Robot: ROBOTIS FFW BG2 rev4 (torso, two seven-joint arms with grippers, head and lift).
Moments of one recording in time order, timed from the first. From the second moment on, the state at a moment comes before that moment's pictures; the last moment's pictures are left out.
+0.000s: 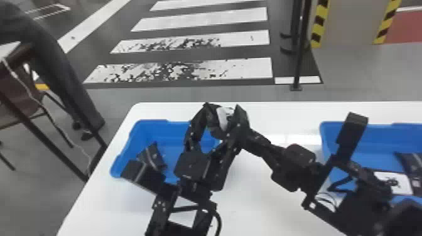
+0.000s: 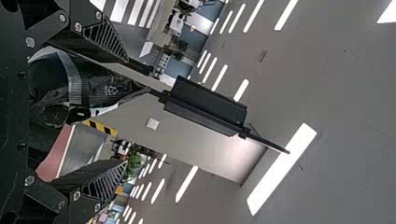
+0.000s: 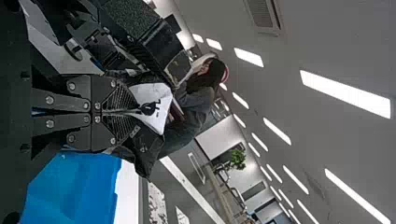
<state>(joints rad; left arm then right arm) 0.42 0.11 -0.26 -2.04 0.41 -0.28 -0.08 0.02 -0.34 0.49 -1.91 -0.85 0.26 0.38</state>
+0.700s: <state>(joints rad) 0.43 0.11 -0.23 -2.09 0.32 -0.23 -0.10 0.02 -0.34 0.49 -1.91 -0.87 0.23 0.38</state>
